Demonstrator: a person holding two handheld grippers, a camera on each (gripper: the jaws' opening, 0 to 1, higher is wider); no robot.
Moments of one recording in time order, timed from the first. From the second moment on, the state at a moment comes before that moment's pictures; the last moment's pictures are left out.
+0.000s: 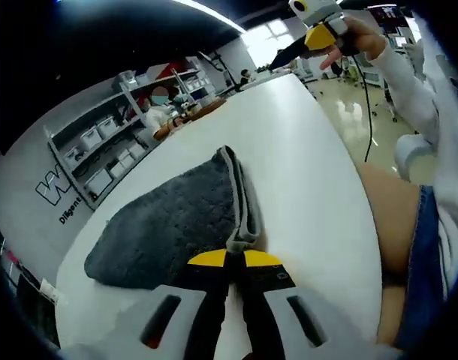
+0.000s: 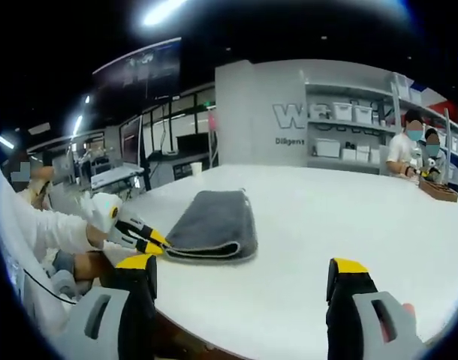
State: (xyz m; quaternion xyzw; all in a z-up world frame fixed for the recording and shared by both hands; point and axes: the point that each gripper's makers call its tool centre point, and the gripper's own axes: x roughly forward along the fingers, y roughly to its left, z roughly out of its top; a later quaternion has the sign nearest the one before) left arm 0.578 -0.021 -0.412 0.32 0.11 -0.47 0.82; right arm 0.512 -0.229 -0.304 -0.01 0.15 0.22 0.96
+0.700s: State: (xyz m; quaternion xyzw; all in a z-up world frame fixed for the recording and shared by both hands) left arm 0.584 0.068 -0.409 0.21 0.17 -0.37 0.89; right arm 0.512 -0.222 -0.311 -0.02 0.16 0.23 0.96
